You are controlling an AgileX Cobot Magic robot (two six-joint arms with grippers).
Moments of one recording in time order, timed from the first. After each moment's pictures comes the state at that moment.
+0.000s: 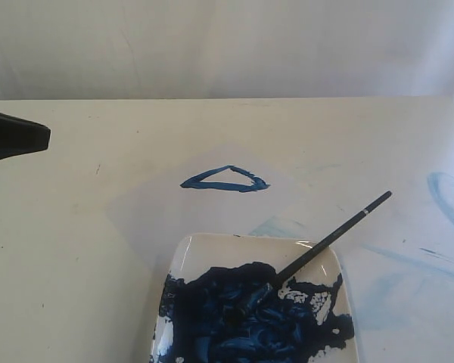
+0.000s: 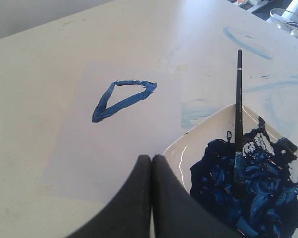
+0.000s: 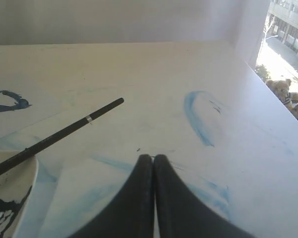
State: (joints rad) left arm 0.01 1.04 -0.76 -1.14 0.88 1.33; right arm 0.14 0.01 0.00 -0.07 0.33 0.04
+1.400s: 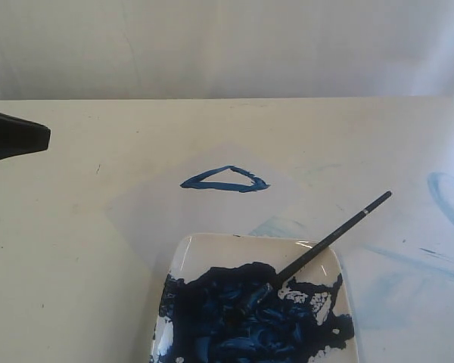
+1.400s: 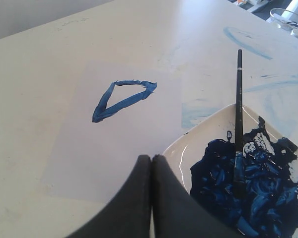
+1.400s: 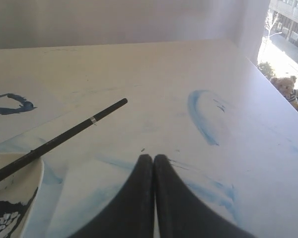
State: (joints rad) left arm 0.01 1.04 -0.76 -1.14 0.88 1.34; right arm 0.14 0.01 0.00 -0.04 0.33 0.03
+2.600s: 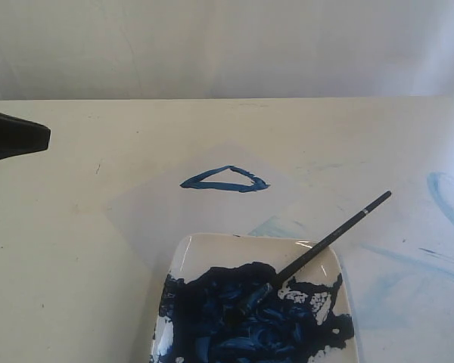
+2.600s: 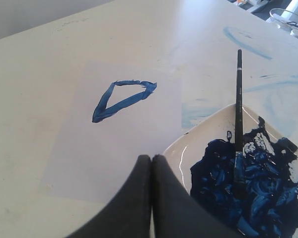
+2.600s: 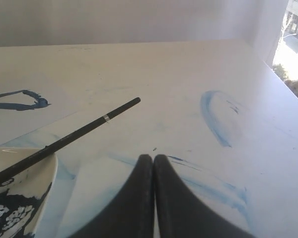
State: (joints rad) left arm 0.01 1.04 -0.76 -1.14 0.88 1.34; right arm 0.19 0.01 0.00 -0.04 0.33 0.03
